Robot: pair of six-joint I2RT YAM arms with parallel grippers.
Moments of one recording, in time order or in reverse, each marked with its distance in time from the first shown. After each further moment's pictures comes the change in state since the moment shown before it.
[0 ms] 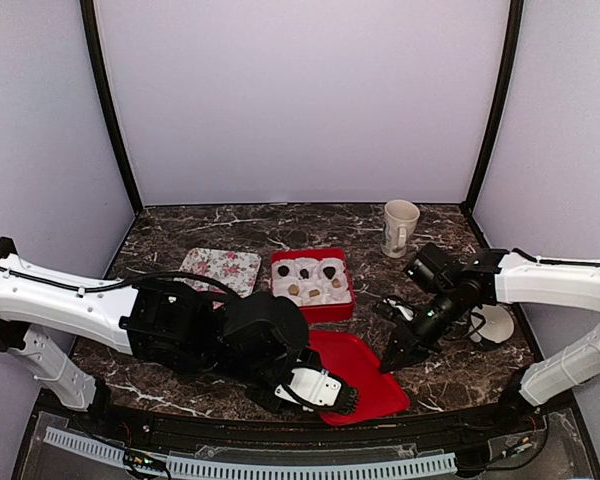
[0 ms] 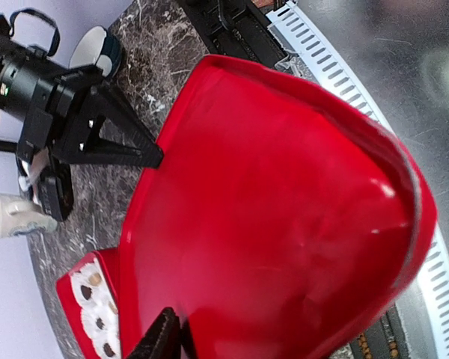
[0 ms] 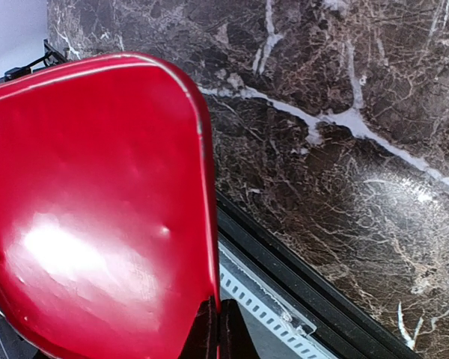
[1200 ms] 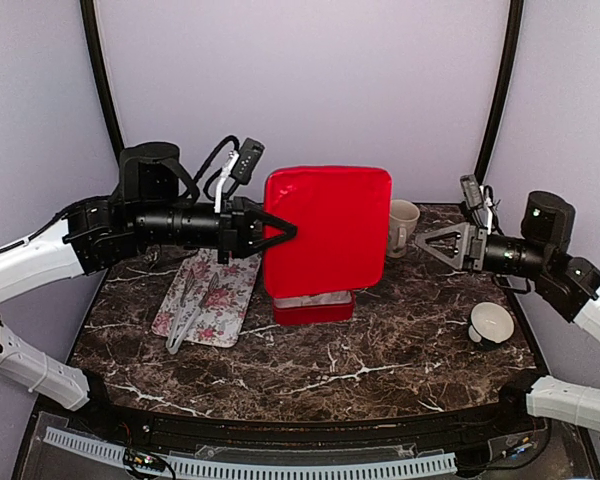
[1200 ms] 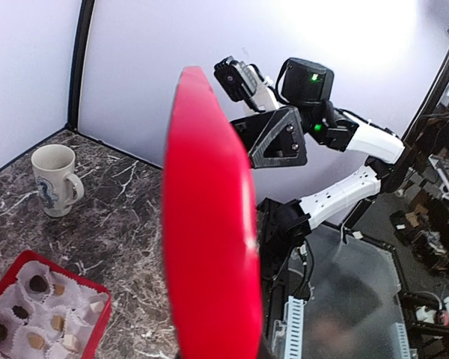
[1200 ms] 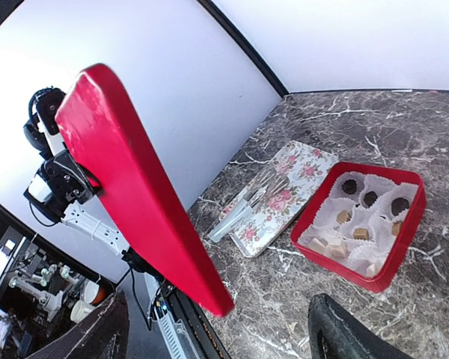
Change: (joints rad) left arm 0.553 -0.273 -0.050 0.448 0.582 -0.866; right arm -0.319 -0.561 -0.042 0.558 0.050 0.034
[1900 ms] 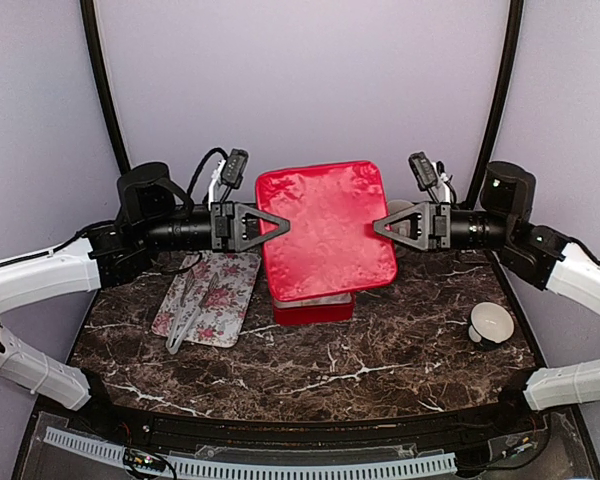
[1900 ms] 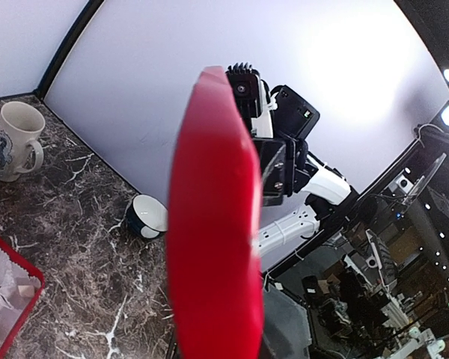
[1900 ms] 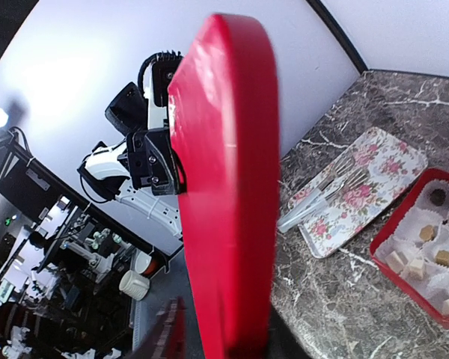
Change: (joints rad) left arm 0.139 0.006 -0.231 0.439 0.201 -0.499; right arm 0.171 0.294 0.163 0.203 -0.136 0.071
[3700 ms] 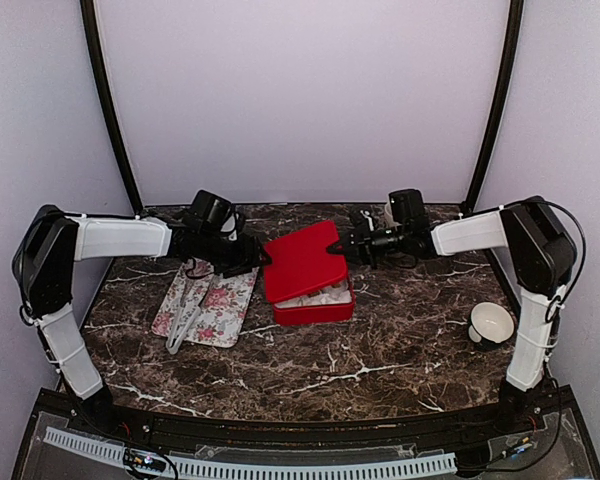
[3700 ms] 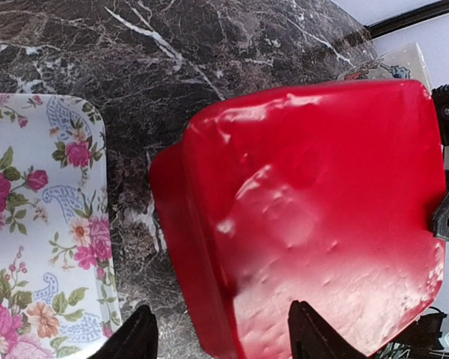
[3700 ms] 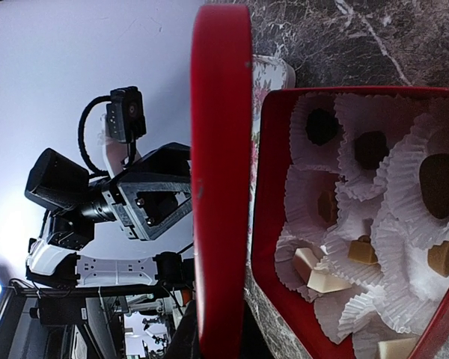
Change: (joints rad) left arm 0.267 0.524 0.178 -0.449 -0.333 0.057; right arm -0.173 0.916 0.267 0.242 -0.186 0.370
